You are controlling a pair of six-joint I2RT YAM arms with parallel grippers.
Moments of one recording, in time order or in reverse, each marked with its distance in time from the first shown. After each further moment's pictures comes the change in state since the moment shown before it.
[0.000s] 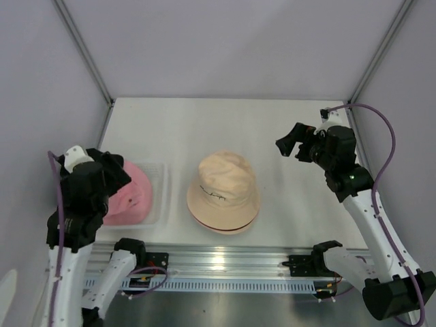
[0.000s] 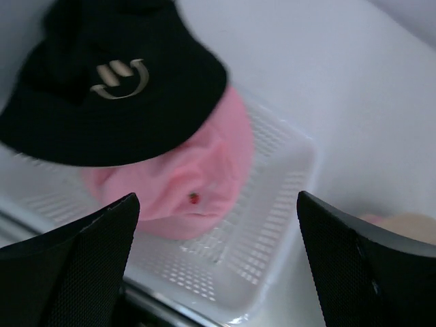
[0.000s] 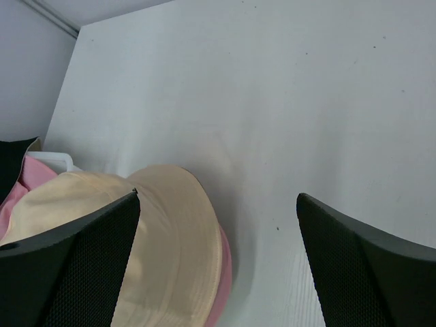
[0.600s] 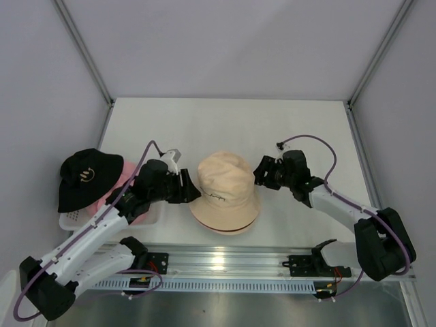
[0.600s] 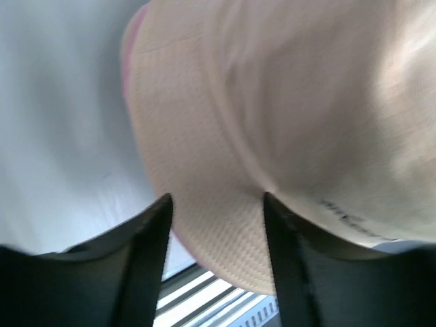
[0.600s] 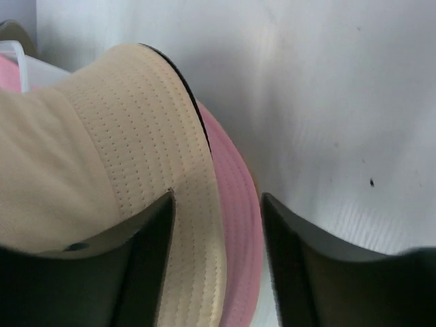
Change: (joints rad) left arm -0.393 0.246 -0.436 0.564 0.656 -0.078; right arm 0.198 0.311 -0.410 0.507 -0.180 0.245
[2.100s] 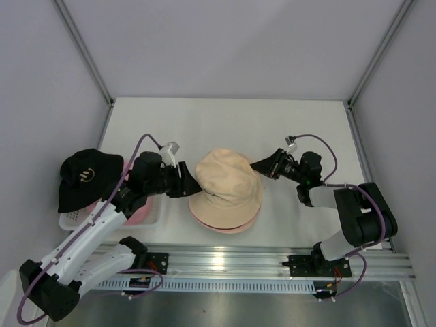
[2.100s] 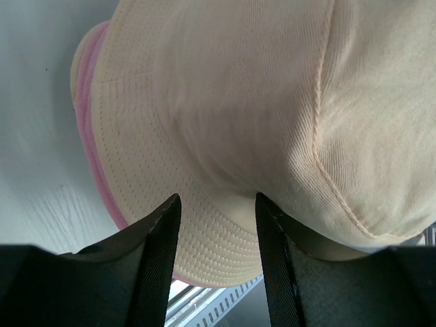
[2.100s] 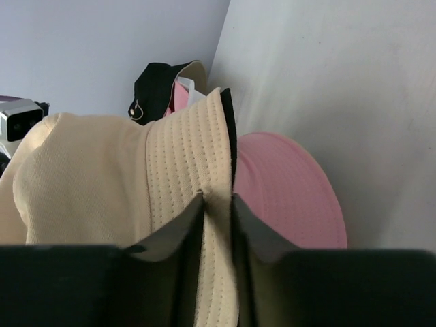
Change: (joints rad) left arm 0.075 0.003 0.082 -0.028 0.158 -0.024; right arm -0.208 0.241 -0.139 0.862 -0.458 0.362
